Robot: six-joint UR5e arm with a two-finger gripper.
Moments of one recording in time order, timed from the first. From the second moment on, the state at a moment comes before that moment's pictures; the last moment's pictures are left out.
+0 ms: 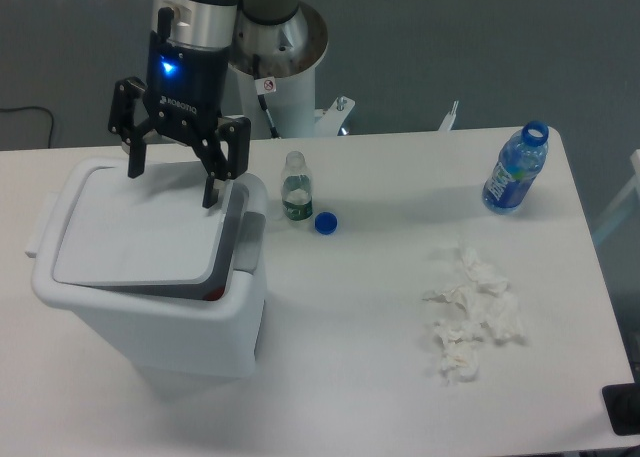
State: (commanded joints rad) arm 2.28 -1.57 -1.64 -1.01 1.21 0.60
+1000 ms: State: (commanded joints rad) arm 2.30 -1.58 -1.65 -1.01 1.20 0.60
